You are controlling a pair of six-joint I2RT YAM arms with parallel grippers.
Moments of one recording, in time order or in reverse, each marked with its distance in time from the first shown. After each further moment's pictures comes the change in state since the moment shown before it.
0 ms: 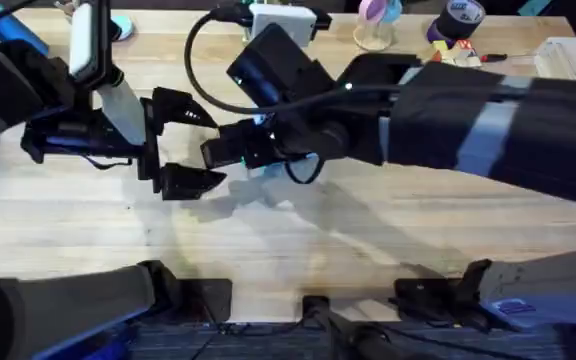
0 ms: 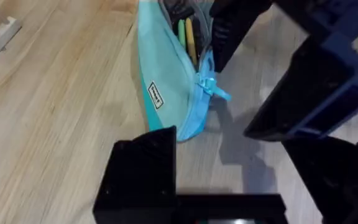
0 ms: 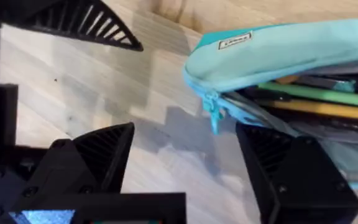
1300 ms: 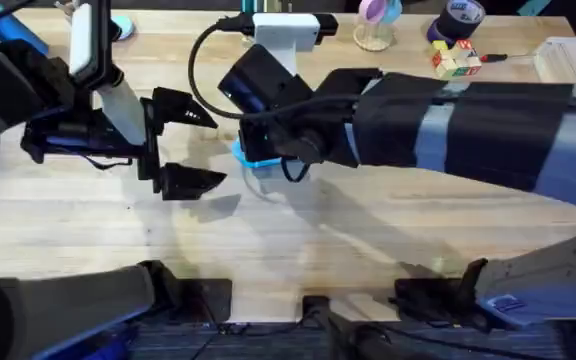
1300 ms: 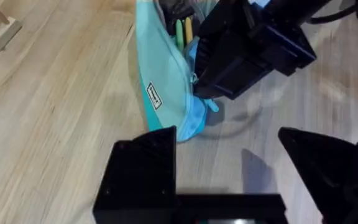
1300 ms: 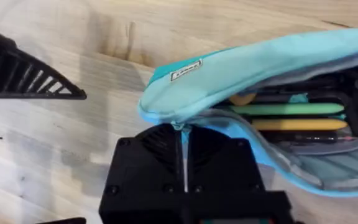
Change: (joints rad) left arm 0.000 0.000 0.000 0.000 0.000 0.000; right arm 0.004 0.088 0.000 0.052 0.225 0.059
